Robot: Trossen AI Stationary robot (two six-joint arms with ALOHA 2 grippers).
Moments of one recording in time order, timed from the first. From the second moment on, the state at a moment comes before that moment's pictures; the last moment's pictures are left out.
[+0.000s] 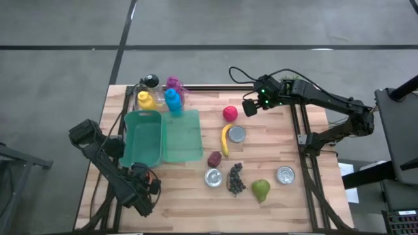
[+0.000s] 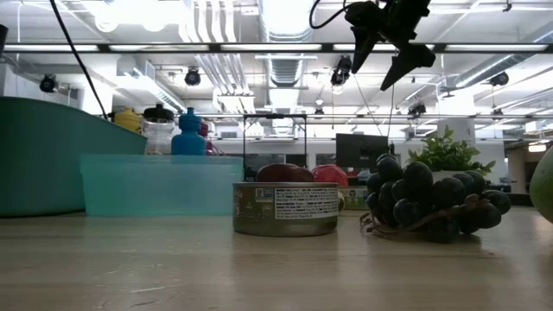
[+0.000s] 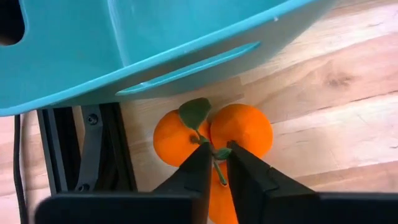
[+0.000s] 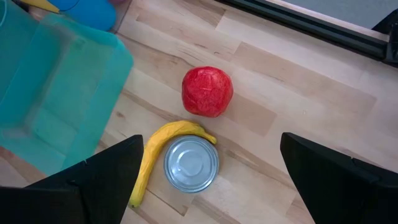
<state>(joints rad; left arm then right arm) -0.91 1.68 1.05 -1.32 -0.12 -2.22 -0.35 1.33 1.35 -1.01 0.15 0.73</state>
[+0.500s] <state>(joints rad) -0.91 1.67 1.05 -1.30 -0.12 -2.20 -0.35 1.33 1.35 -1.01 0.15 0.73</state>
